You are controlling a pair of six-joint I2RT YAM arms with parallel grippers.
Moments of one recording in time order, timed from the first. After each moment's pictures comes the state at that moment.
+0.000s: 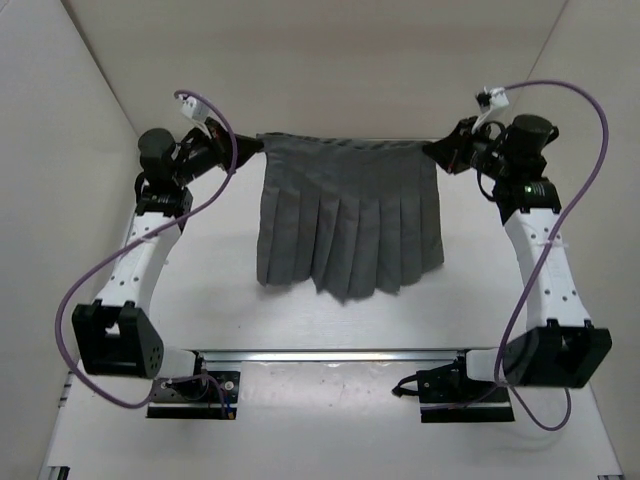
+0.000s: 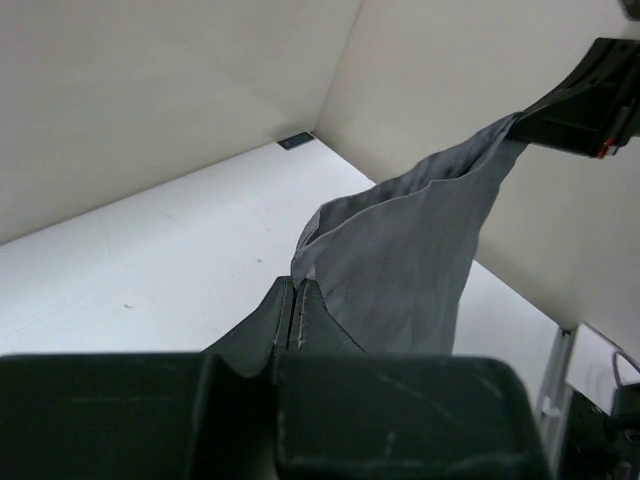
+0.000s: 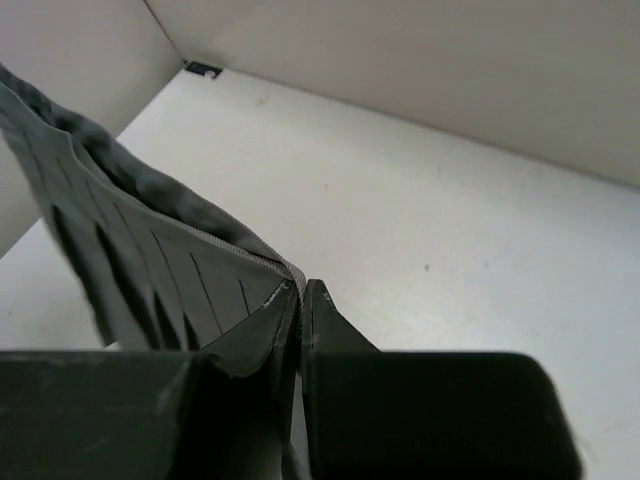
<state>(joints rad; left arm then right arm) -0.07 1.36 1.20 0.29 0.79 -0.42 -0.04 1.29 1.37 -0.26 -0.68 0.13</state>
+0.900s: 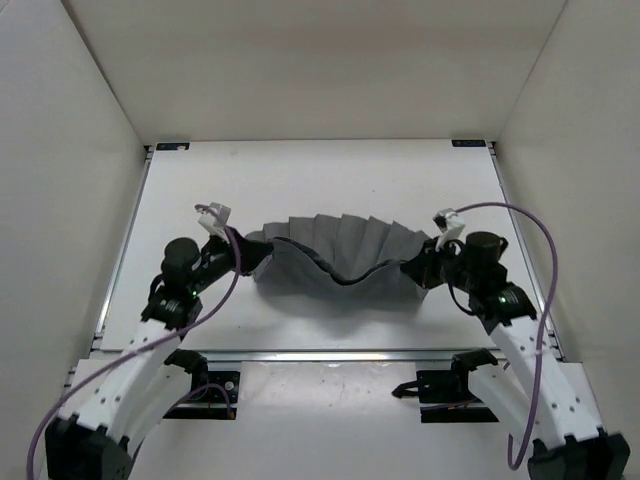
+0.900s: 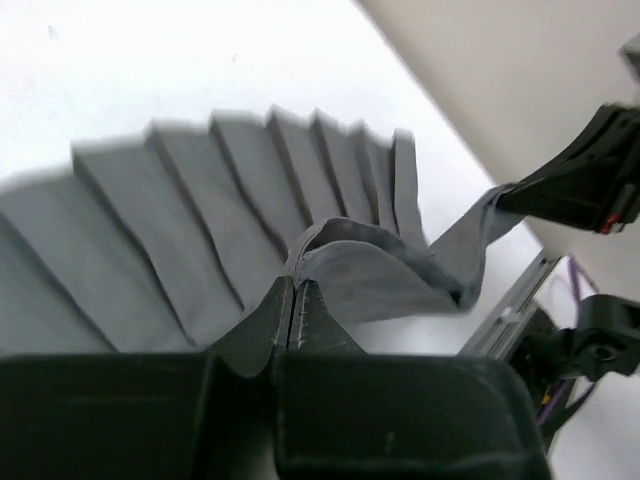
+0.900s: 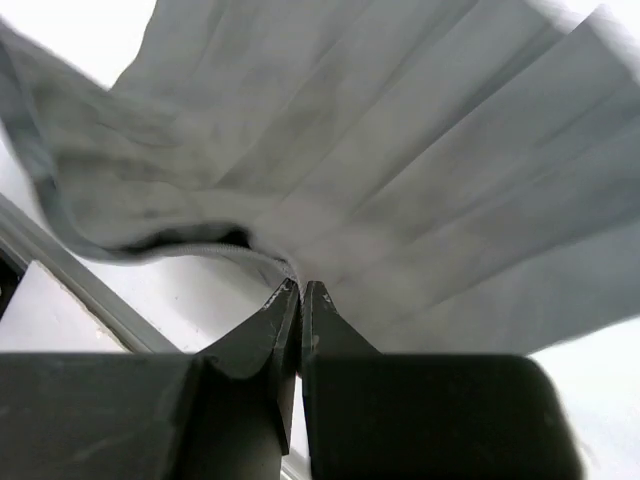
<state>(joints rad) -0.31 0.80 0.50 0.14 0.46 -0.45 0.24 0.78 0.63 -0.37 -0.47 0.15</state>
